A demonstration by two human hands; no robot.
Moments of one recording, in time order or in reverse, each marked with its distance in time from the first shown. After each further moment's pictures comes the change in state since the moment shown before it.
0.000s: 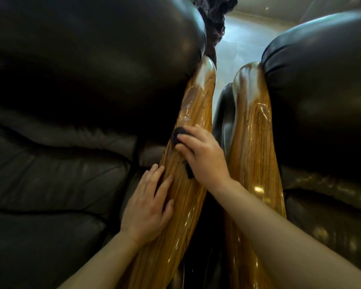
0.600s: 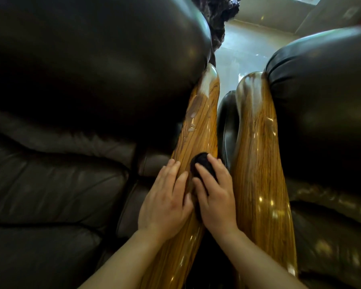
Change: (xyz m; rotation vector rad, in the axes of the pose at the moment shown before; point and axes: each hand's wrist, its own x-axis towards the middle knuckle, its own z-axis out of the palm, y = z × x) left_hand 0.051 0.022 0.001 -0.050 0.101 -0.031; right_hand -0.060 0.007 0.027 0.033 0.095 0.255
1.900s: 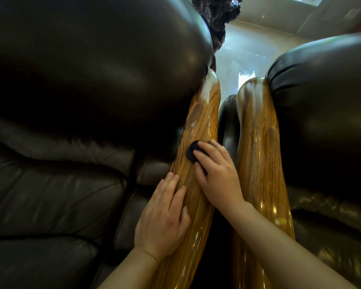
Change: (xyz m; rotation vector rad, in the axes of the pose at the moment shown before) left_hand 0.000 -0.004 -0.003 -0.028 0.024 0.037; right_hand 0.083 0.008 -0.010 -0.219 -0.047 -0.234
